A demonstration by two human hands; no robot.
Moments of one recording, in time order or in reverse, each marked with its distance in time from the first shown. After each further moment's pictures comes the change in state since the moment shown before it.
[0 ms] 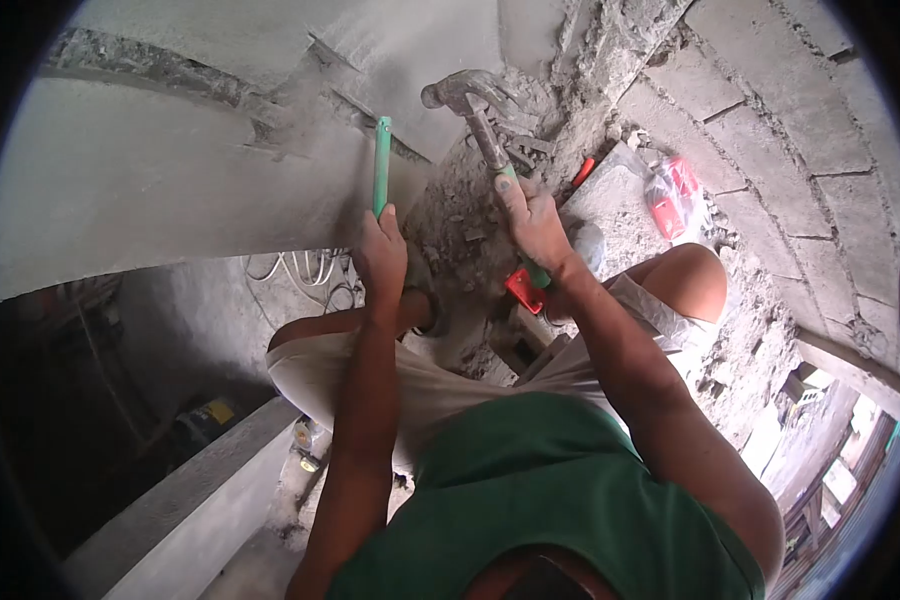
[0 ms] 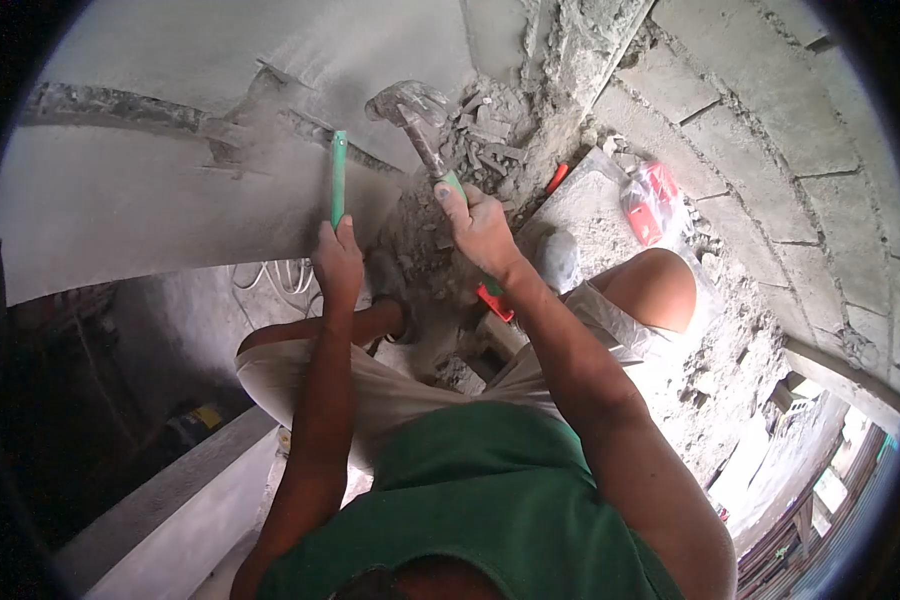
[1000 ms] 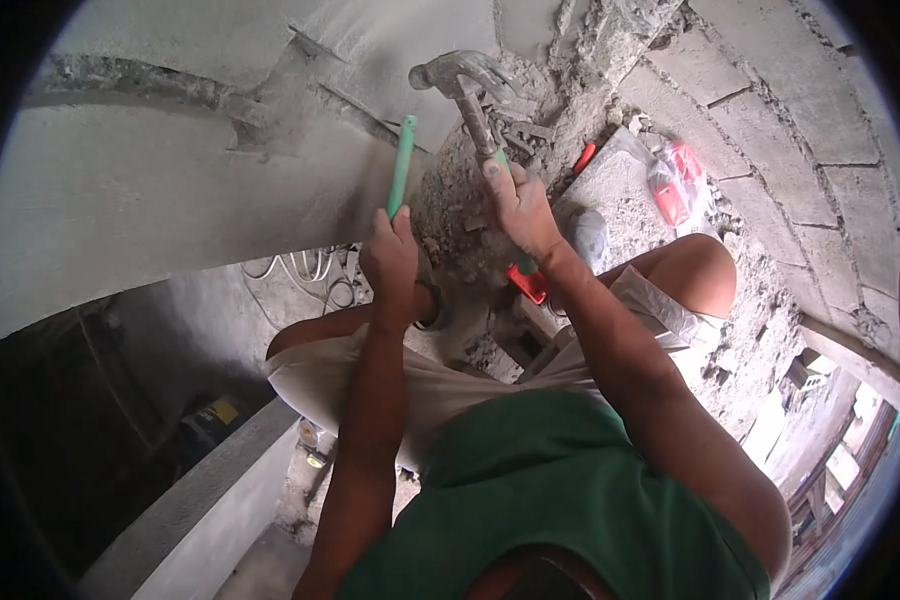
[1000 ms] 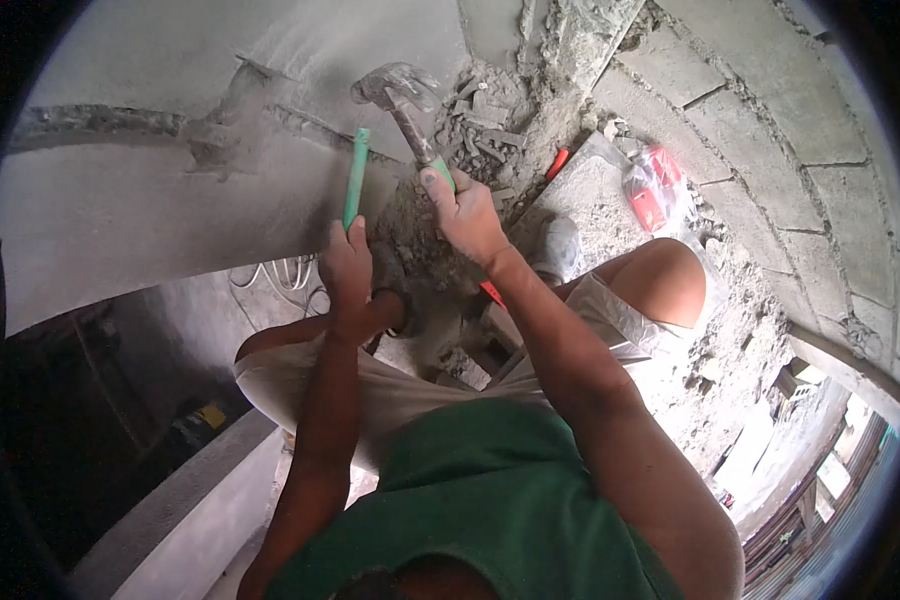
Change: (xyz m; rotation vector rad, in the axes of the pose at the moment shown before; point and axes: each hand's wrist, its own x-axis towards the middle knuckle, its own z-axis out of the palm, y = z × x) left_hand -0.011 0.013 0.006 0.111 -0.066 0.024; right_hand 0.014 0.005 0.020 0.146 0.058 0.033
